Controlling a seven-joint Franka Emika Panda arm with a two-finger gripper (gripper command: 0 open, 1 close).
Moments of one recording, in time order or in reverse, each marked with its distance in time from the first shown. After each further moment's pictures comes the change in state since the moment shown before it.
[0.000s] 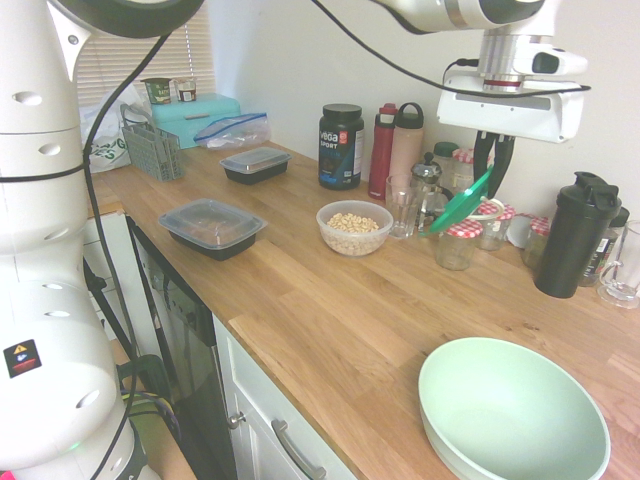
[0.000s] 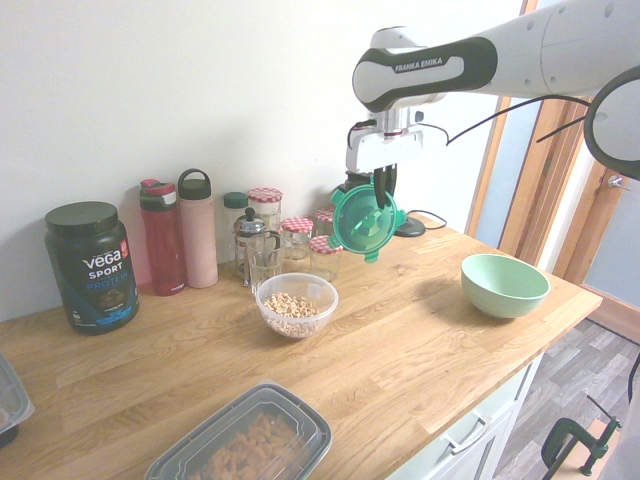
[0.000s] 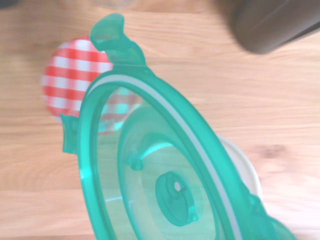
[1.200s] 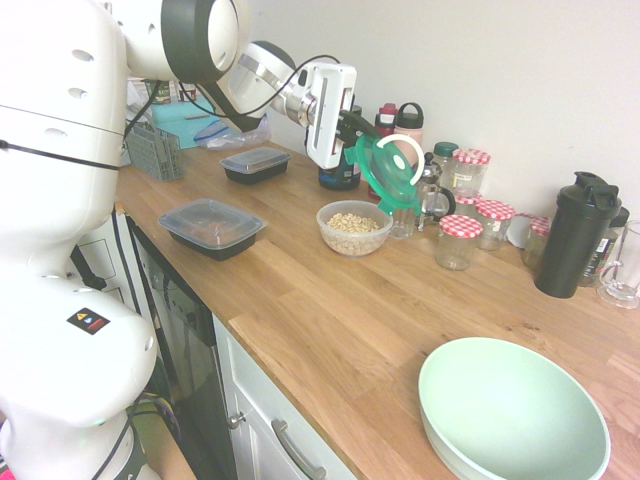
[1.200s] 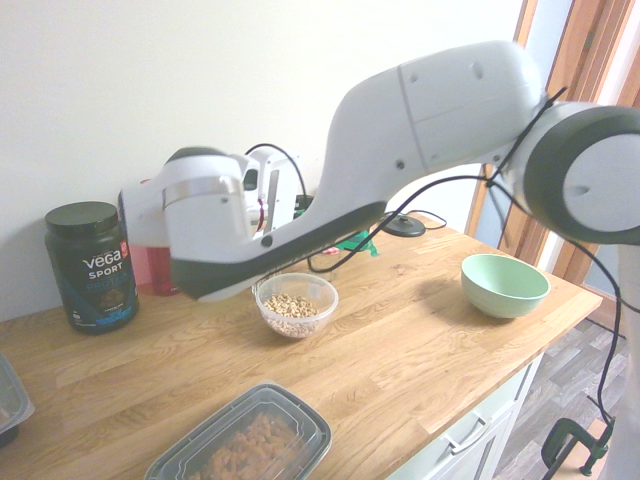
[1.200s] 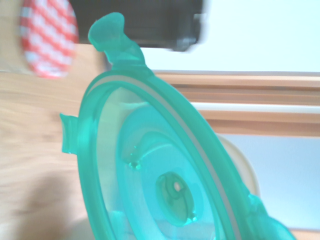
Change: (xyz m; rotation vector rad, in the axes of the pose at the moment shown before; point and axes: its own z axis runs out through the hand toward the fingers) arm -0.284 -0.203 0.028 -0.852 0.904 0.013
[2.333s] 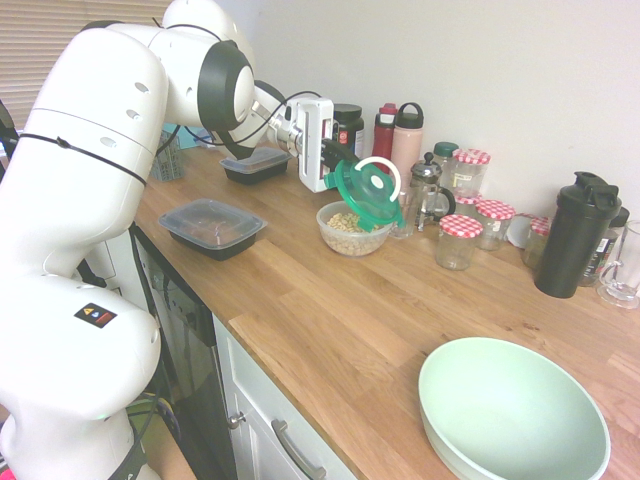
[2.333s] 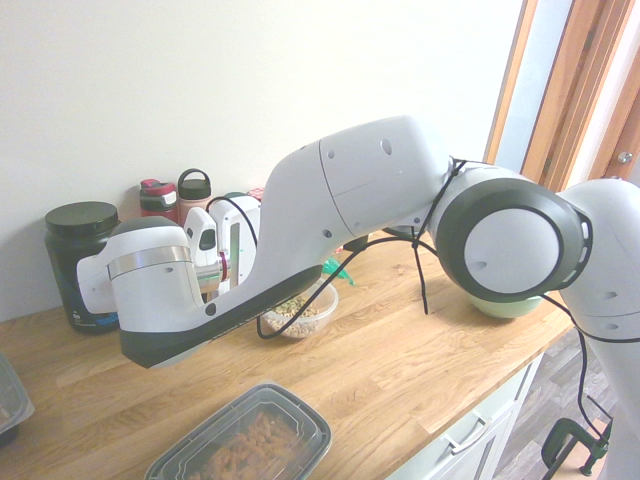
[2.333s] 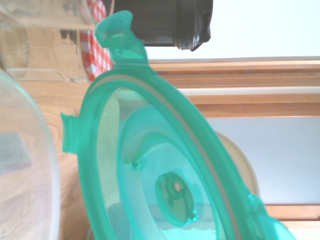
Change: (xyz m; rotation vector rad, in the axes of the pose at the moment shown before) arm -0.046 -0.057 -0.043 -0.042 -0.011 0.045
